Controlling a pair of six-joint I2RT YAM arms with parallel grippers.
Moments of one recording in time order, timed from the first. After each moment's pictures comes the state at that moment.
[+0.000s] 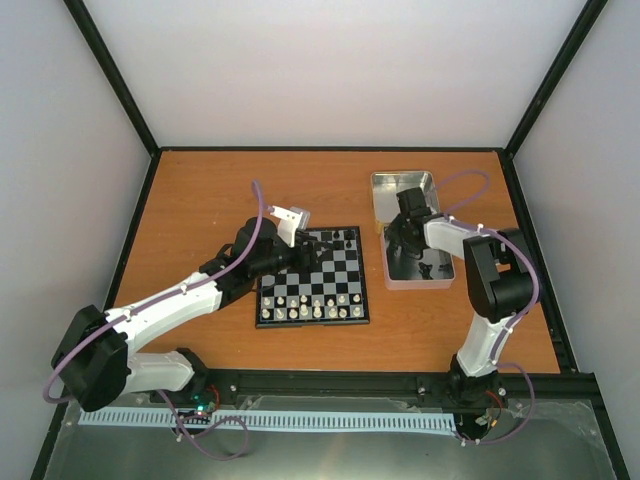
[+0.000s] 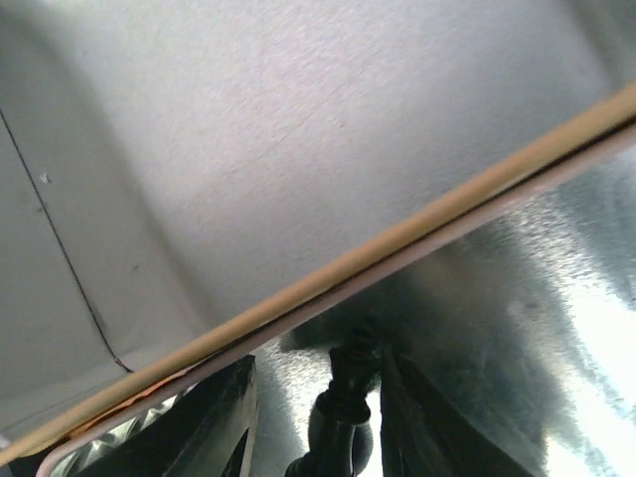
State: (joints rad) left arm -0.71 1.23 0.73 0.11 0.26 -0.45; right arm 0.27 1.81 1.02 -0.25 0.04 0.86
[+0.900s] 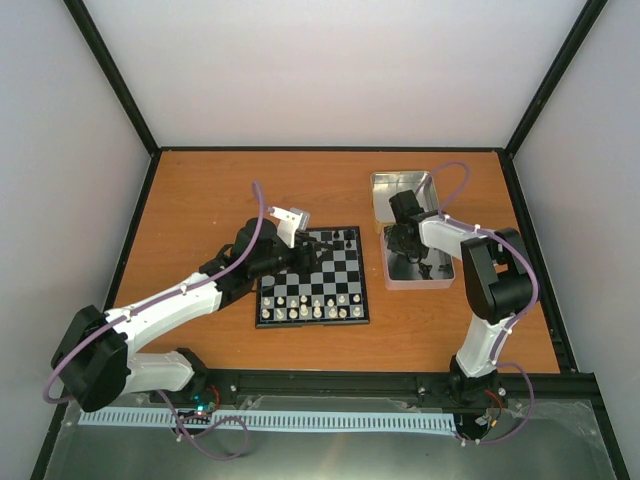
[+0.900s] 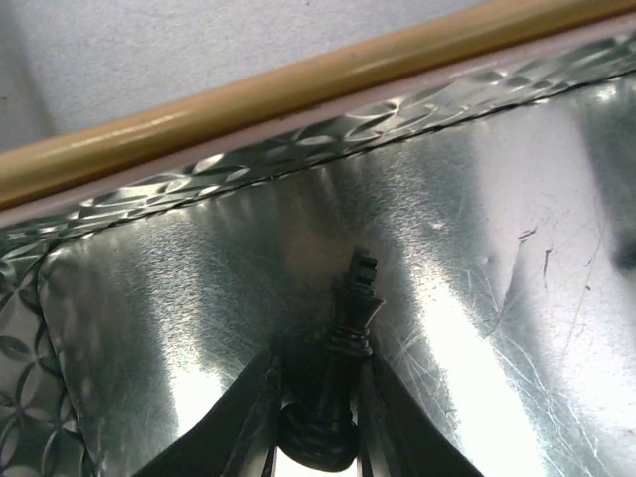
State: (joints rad) left arm -0.71 1.23 0.73 0.10 0.26 -0.44; right arm 0.33 1.82 1.08 -0.49 0.18 0.57
